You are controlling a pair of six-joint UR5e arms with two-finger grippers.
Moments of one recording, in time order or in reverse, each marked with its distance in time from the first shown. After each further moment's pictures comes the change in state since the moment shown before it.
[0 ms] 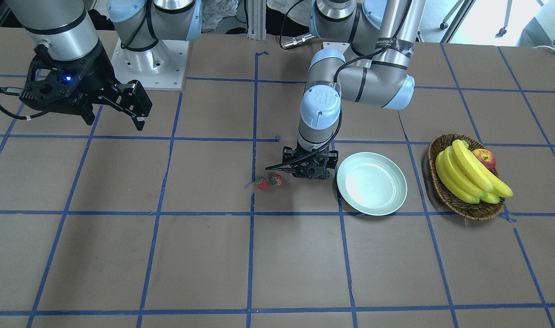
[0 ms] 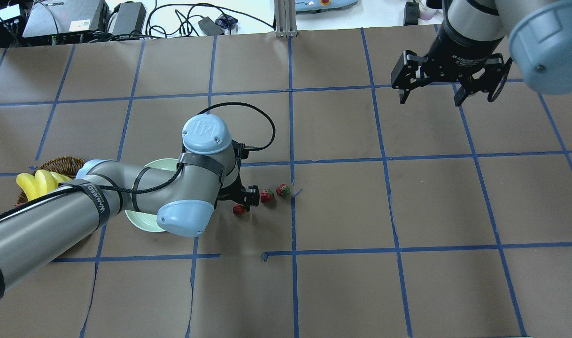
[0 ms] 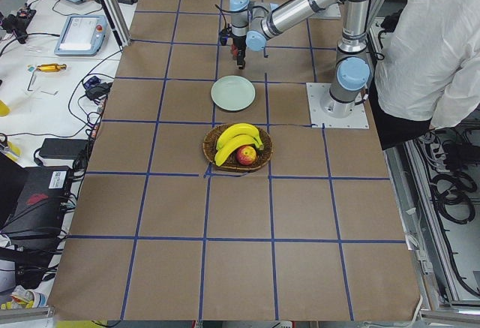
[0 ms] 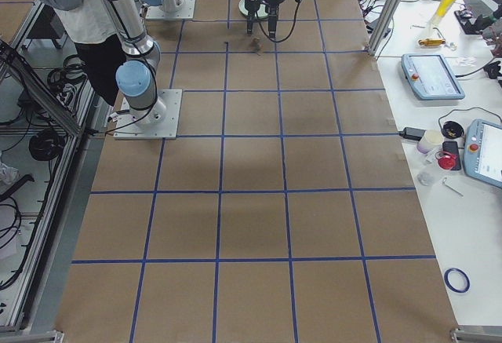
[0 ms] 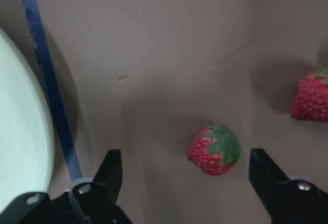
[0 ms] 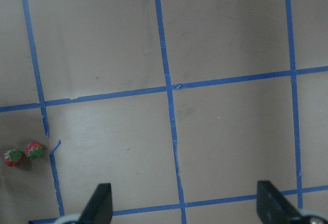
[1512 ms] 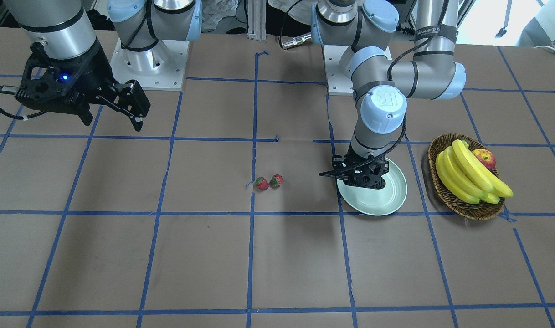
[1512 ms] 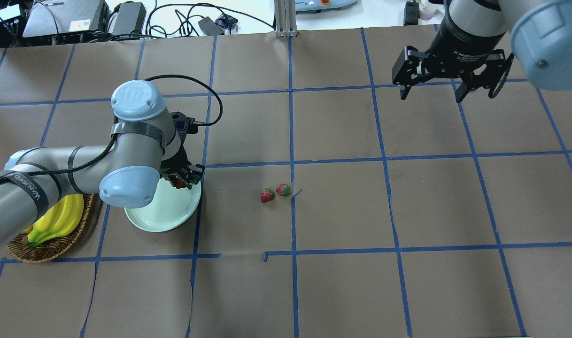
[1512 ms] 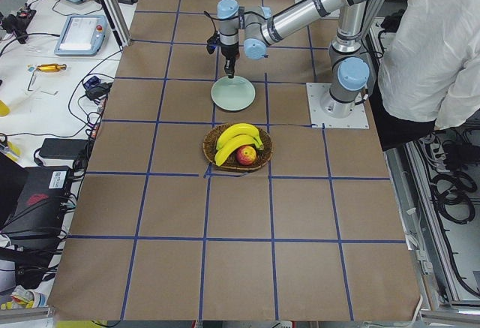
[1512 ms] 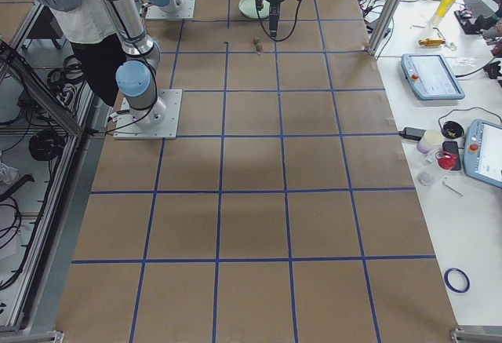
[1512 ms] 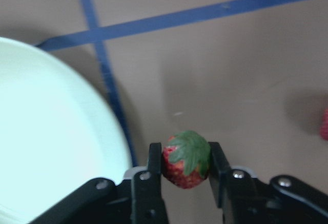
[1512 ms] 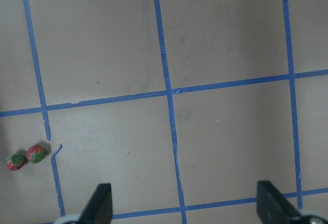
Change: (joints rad) left arm 0.240 0.083 0.025 -0.076 0.059 0.304; right arm -0.001 0.003 -0.011 -0.003 0.001 0.003
